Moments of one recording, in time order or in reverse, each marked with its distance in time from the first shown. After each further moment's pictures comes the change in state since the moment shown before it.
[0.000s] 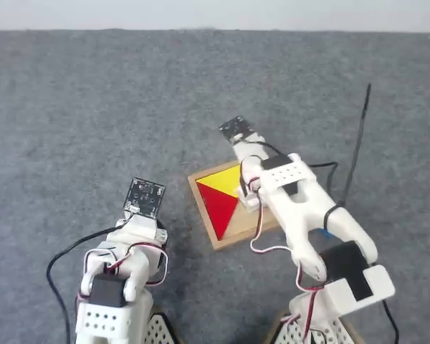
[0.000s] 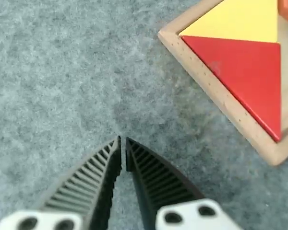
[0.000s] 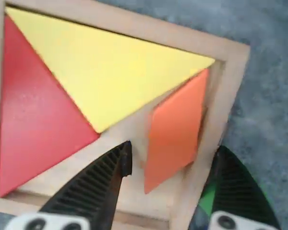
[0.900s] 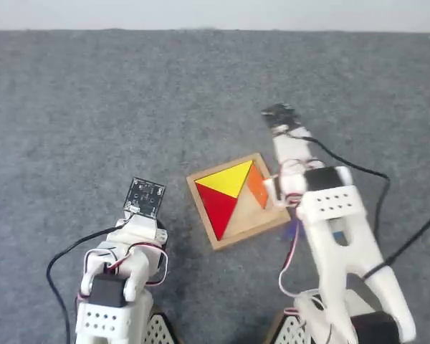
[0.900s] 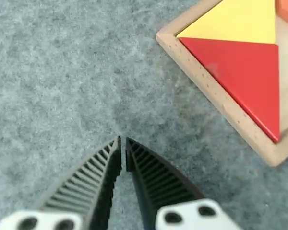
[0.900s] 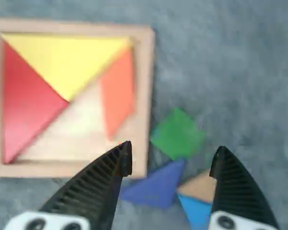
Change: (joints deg) left arm 0.0 0.0 0.0 0.0 0.0; right arm 12.0 -29.0 7.8 12.9 -3.2
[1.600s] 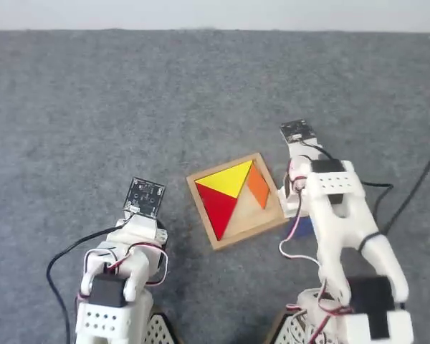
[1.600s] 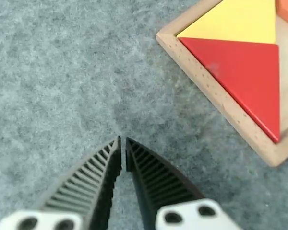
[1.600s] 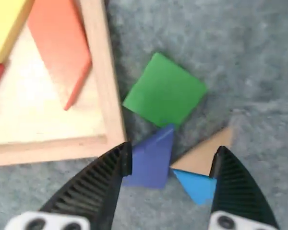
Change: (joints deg) left arm 0.0 0.0 0.0 0.0 0.0; right arm 4.2 15.9 -0.6 -0.5 -1.8
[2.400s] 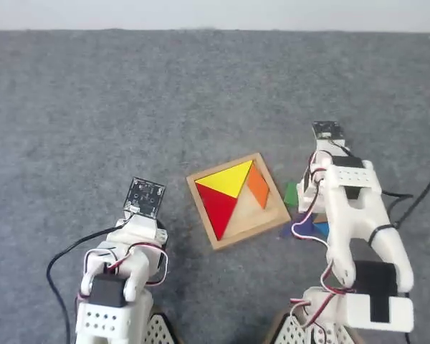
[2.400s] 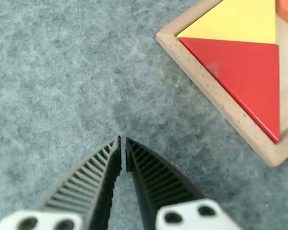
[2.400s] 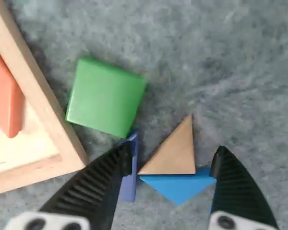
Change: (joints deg) left arm 0.0 0.0 0.0 0.0 0.0; right arm 9.3 4.8 -1.3 -2.1 -4.1
